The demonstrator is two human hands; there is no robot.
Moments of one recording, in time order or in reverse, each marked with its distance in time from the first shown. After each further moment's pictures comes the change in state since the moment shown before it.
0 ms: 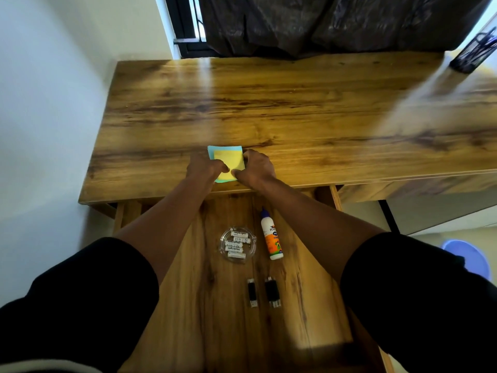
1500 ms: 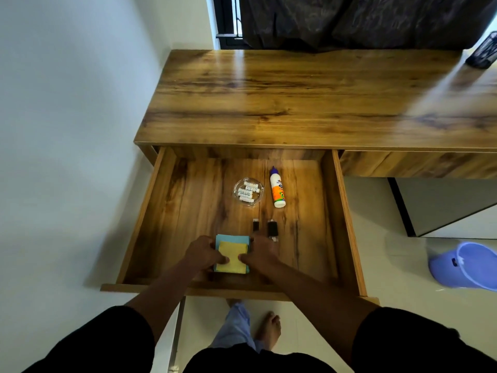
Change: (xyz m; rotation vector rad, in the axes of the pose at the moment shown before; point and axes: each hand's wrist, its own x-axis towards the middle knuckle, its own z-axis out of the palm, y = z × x) left_hand -0.197 -0.303 -0.045 0.439 -0.268 -0.046; right_hand -0.300 0.133 0.126 0.045 -0.351 0.041
